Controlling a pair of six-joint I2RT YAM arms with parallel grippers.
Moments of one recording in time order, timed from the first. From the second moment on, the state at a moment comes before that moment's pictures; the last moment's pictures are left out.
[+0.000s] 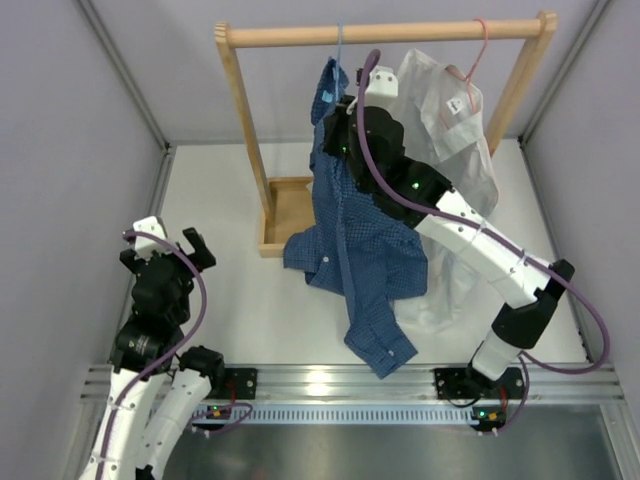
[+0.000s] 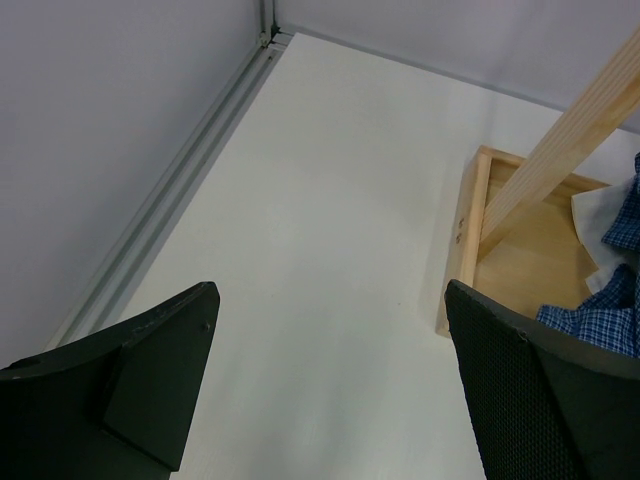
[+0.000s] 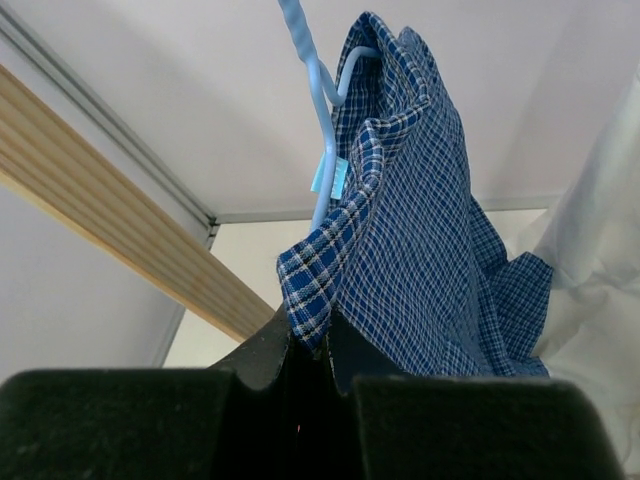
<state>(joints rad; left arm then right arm) -0.26 0.43 0.76 -0.52 -0.54 -0.23 0.92 1.67 1.96 -0.34 0.64 0.40</state>
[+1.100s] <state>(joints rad) -0.17 0.45 0.76 -0.54 -0.37 -0.24 0.95 0.58 1.08 -0.50 0.74 0.18</state>
